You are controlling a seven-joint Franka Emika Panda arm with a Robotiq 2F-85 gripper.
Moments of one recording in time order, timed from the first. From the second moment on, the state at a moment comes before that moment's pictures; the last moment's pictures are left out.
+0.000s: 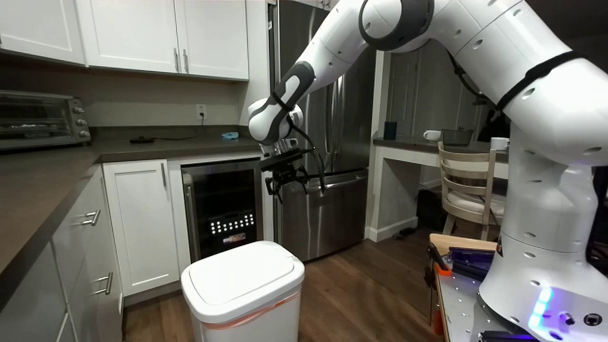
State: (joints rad) arm -0.09 0.68 -0.25 -1.62 -0.09 2.04 0.82
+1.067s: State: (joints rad) arm -0.33 0.80 -0.17 -1.45 0.15 1.84 0.27
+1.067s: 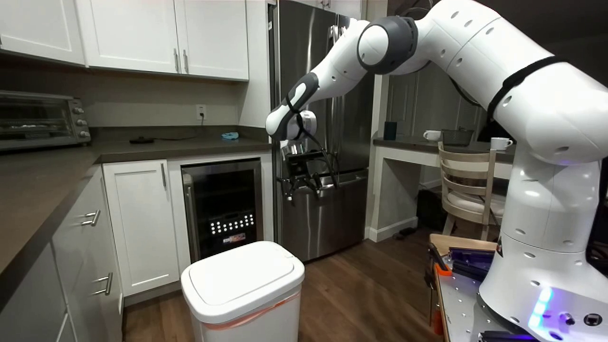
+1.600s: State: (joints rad) arm -0.33 0.80 -0.14 -1.61 0.20 2.21 0.15
